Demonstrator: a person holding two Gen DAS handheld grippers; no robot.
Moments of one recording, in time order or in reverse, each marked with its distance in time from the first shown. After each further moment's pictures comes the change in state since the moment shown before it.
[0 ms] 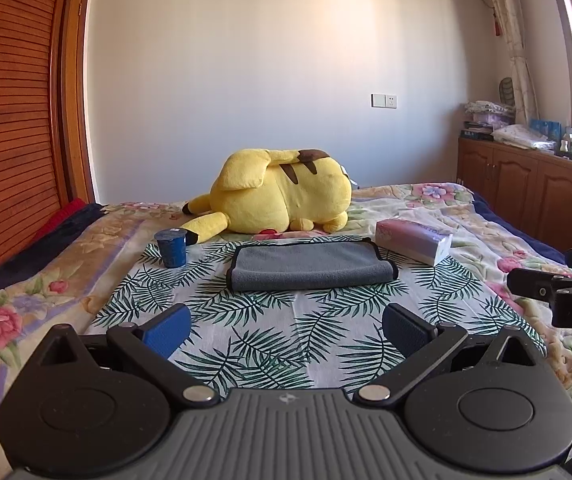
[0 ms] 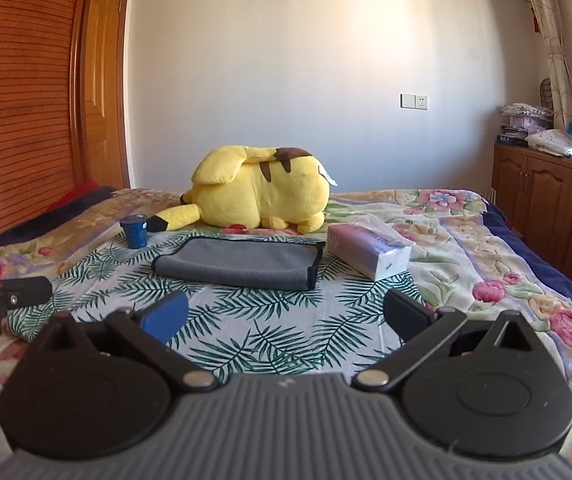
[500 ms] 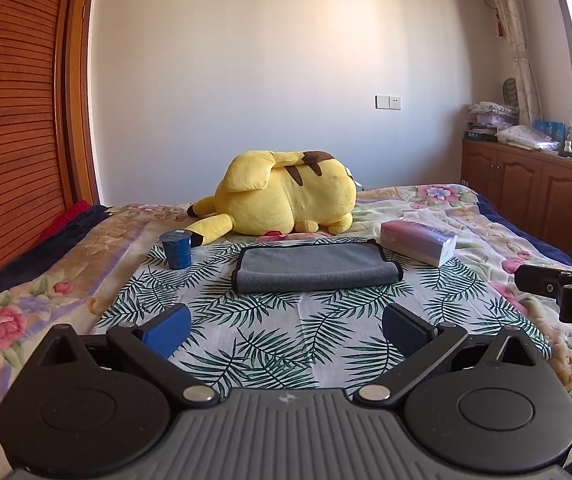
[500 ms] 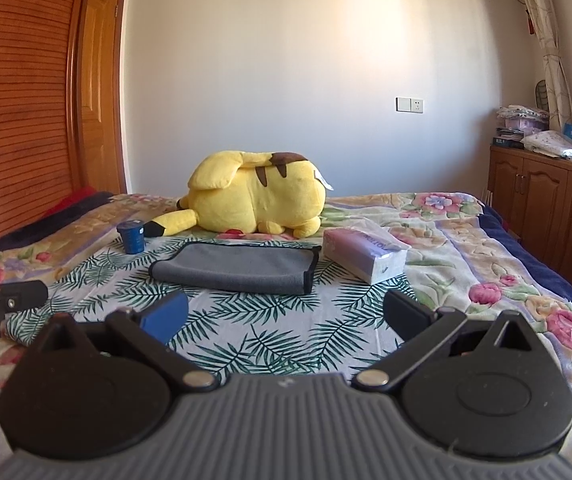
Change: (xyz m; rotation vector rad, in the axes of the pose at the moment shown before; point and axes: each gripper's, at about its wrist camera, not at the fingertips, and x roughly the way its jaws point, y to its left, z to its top) left arm -0.001 0.001 -0.001 0.001 -0.004 0.013; right arm -0.002 -0.003 0.000 0.006 -0.012 -0.007
